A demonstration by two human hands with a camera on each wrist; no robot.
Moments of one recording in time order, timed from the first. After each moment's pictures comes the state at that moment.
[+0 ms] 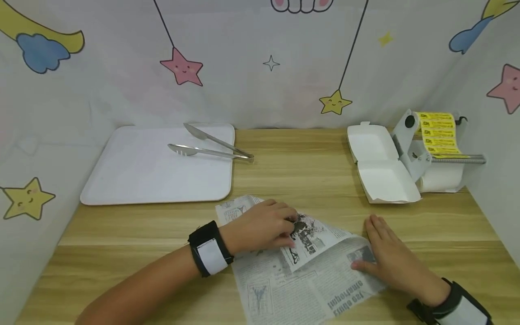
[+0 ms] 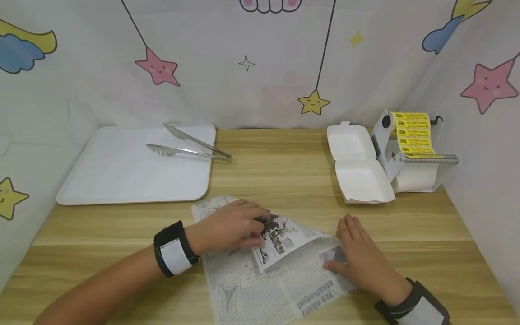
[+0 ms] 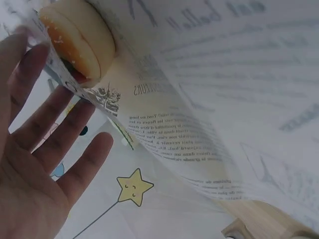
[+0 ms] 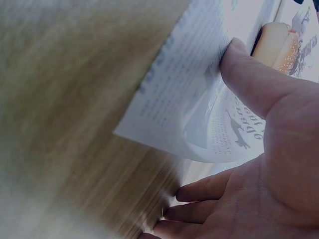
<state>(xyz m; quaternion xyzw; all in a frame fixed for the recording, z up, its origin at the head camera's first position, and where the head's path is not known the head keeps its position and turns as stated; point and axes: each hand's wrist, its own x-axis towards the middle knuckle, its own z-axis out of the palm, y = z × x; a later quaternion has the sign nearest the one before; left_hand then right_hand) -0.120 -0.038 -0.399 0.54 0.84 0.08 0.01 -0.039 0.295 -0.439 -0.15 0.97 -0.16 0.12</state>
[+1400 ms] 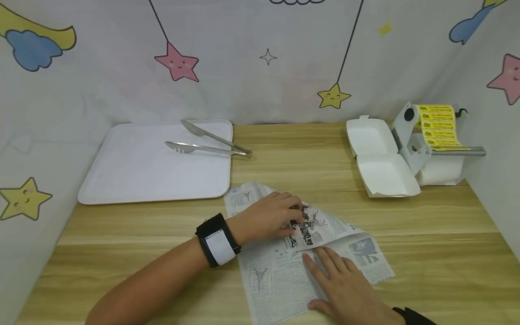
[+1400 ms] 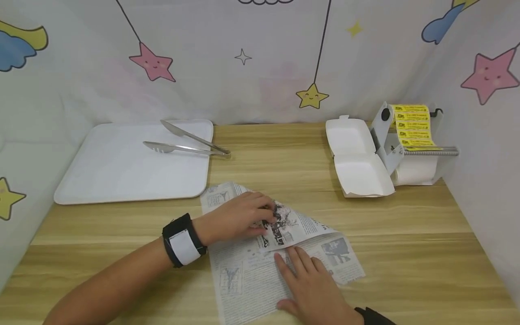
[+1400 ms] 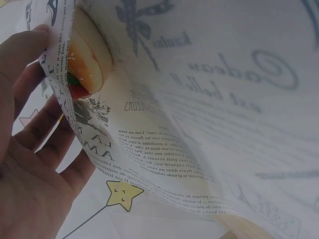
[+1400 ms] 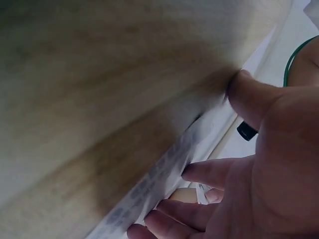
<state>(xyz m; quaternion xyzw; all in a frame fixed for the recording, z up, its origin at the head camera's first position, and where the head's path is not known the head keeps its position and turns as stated) -0.133 -0.021 -0.407 0.53 0.84 0.11 0.03 0.018 0.207 -0.444 -0.33 0.94 -0.04 0.06</state>
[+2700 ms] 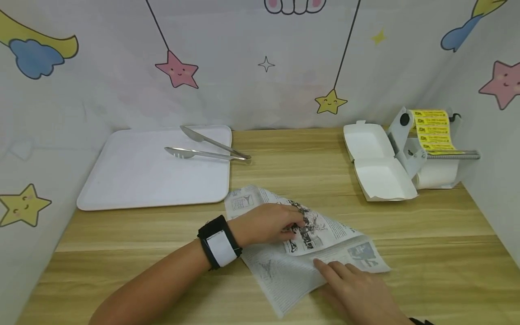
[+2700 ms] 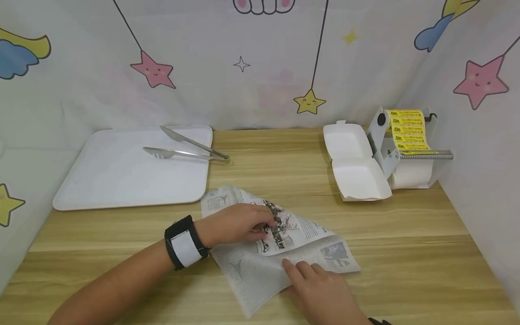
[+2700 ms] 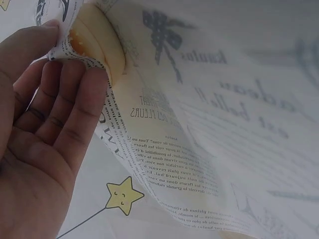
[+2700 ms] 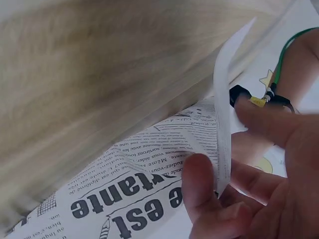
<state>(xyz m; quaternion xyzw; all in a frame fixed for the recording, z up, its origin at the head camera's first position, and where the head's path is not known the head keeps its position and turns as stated) -0.133 -0.016 -0.402 0.50 0.84 0.15 0.13 0.020 0.210 -0.419 -0.32 0.93 -0.09 -0.15</state>
